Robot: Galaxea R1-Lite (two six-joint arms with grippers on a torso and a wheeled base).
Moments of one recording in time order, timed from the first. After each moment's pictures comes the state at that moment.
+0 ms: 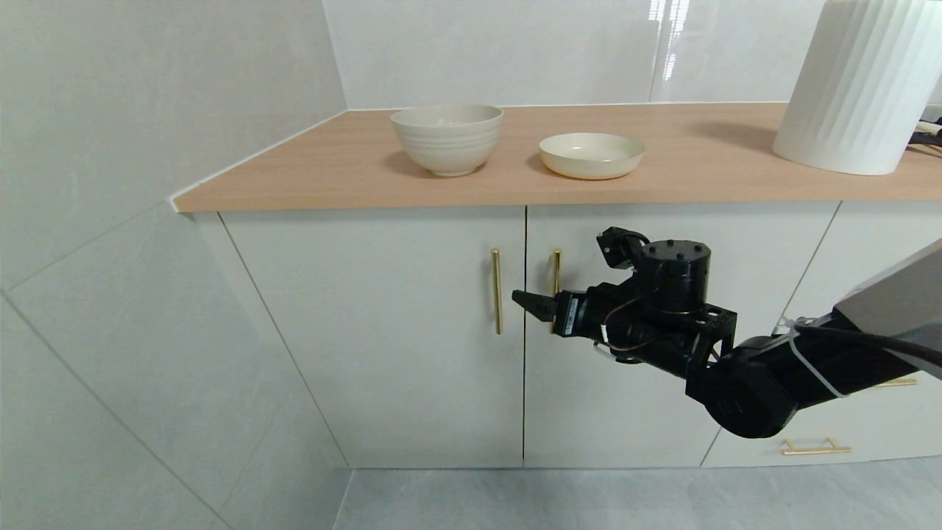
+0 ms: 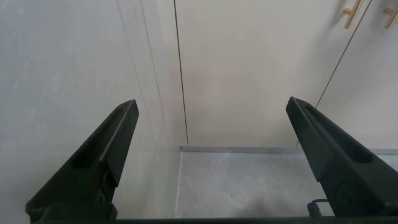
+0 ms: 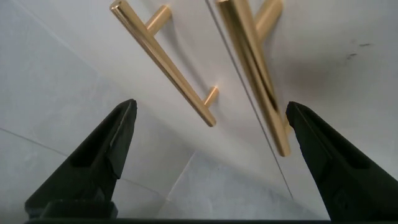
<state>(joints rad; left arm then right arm) 0.00 0.00 0.00 0.00 0.02 0.00 0.59 2.06 -1.03 -0.92 0.12 0.38</state>
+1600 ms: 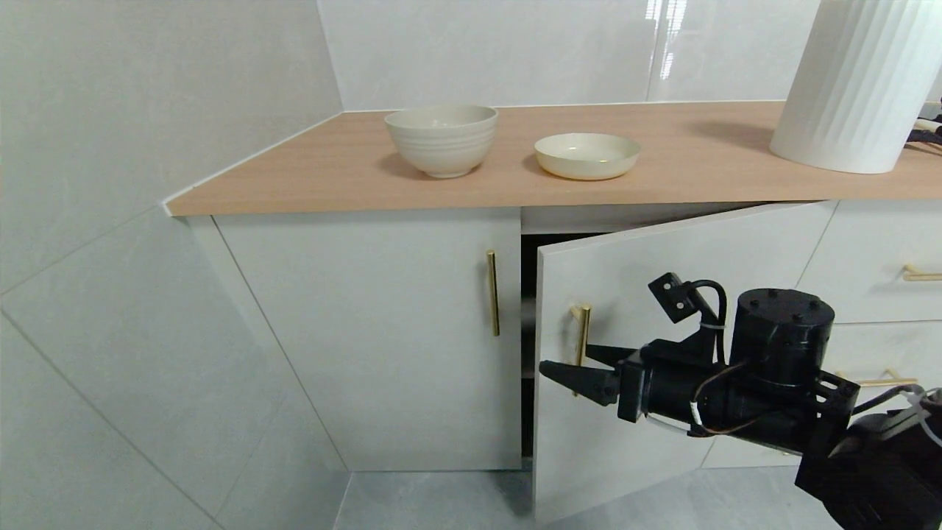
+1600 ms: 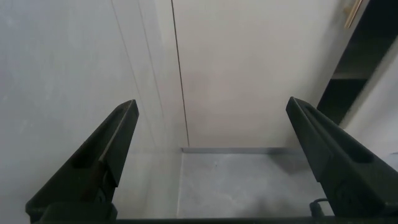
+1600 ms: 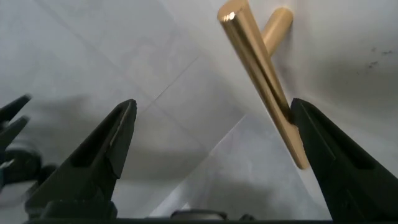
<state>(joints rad) 0.00 0.00 0.00 0.00 0.01 0.02 0.63 1.87 -0.57 -1.16 0.47 0.41</state>
